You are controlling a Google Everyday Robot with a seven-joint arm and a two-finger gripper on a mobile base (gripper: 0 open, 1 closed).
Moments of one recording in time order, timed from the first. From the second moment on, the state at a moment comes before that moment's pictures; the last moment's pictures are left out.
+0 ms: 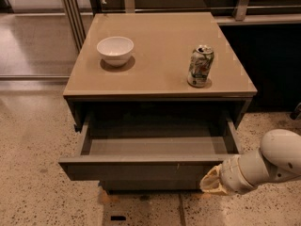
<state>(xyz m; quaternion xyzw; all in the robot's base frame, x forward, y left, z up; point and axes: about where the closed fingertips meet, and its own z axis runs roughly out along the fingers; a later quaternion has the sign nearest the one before) 0.390 -0.179 0.605 -0.65 0.70 0.18 0.22</state>
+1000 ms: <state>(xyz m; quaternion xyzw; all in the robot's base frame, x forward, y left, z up) 0.418 -0.179 0.606 -0.67 0.68 0.13 0.27</state>
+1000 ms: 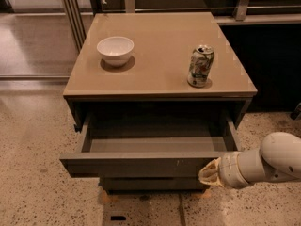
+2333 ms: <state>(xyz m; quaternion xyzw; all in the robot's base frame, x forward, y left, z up) 0.504 -0.169 0.605 -0.67 0.65 0.08 0.36</state>
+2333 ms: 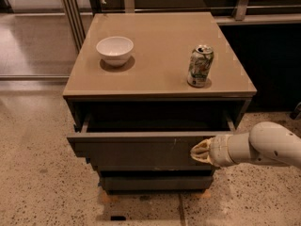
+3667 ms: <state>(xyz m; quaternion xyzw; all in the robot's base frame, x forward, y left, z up) 0.579 -0.182 0.610 -0.64 0.65 0.02 0.41</state>
